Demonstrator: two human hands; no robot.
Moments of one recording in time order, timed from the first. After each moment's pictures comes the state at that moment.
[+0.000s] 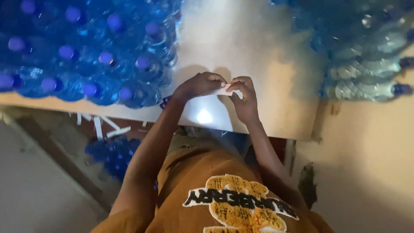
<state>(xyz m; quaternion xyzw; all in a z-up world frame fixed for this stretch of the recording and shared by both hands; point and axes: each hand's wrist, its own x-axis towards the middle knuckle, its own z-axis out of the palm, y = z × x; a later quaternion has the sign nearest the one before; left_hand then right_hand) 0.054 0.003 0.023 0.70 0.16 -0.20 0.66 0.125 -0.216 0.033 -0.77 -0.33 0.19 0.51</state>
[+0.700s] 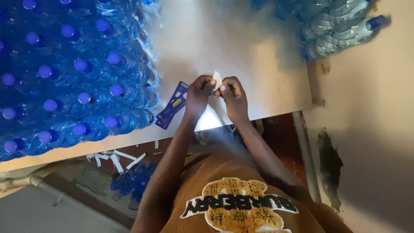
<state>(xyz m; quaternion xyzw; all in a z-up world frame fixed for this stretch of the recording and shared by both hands) 0.047 -0.063 0.025 0.58 0.20 0.01 0.79 0.081 -0.217 0.040 -0.60 -0.10 0.16 0.77</state>
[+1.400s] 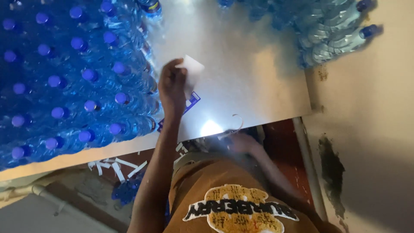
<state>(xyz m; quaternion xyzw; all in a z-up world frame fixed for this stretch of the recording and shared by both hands) 0.046 -0.008 0.097 0.59 0.21 0.29 0.72 0.027 -0.282 0.040 -0.82 -0.25 0.51 0.01</state>
